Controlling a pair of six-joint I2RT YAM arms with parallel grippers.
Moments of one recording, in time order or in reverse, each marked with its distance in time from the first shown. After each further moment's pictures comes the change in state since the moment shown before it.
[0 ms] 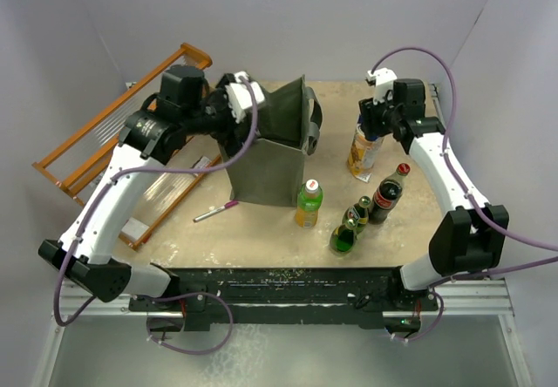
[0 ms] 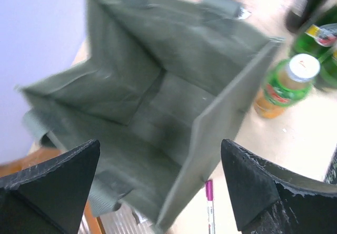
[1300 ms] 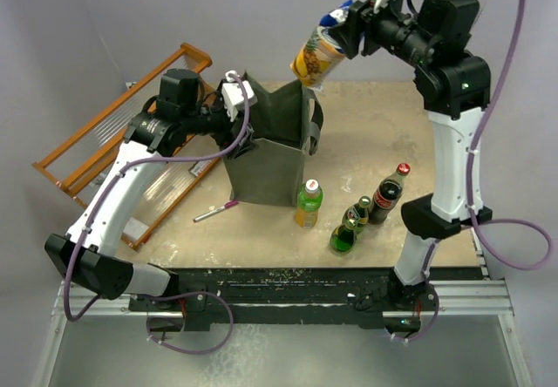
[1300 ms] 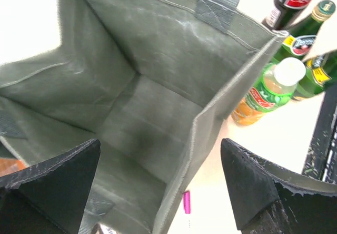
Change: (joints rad) left arm 0.137 0.000 -0.152 0.156 0.181 -0.124; right arm 0.229 0.307 1.421 -0.505 -0.211 0.063
